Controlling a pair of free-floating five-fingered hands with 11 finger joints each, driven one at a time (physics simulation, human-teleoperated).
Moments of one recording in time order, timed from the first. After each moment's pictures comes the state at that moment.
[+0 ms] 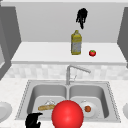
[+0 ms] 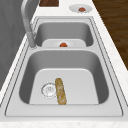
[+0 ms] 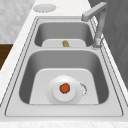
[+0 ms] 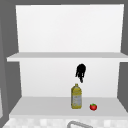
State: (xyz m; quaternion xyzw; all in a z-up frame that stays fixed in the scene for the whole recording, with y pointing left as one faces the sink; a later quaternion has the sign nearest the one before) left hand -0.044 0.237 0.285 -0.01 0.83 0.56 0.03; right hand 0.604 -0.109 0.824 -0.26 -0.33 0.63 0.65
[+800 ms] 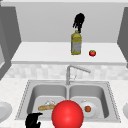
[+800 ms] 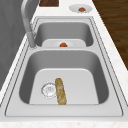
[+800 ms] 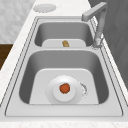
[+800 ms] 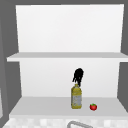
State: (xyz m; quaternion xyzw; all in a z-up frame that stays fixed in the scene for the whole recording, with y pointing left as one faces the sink) left hand -0.044 0.237 0.285 -0.01 0.83 0.56 0.03; right hand 0.620 -0.094 0.782 -0.21 -0.32 0.65 0.66
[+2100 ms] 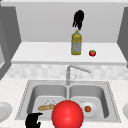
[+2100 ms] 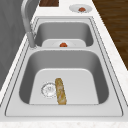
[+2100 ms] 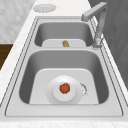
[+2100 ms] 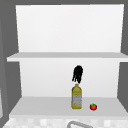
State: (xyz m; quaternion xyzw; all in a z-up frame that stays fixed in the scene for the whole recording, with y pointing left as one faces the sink) left hand -0.044 0.237 0.285 -0.01 0.83 0.56 0.03; right hand 0.607 -0.086 0.812 -0.18 -0.26 0.67 0.67
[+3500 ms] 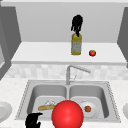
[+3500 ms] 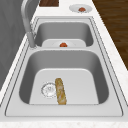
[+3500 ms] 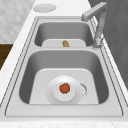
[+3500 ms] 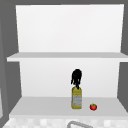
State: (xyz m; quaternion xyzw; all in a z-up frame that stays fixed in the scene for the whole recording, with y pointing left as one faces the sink) left hand -0.044 0.237 0.285 -0.01 0.83 0.56 0.03; right hand 0.502 -0.068 0.807 -0.23 -0.29 0.66 0.65
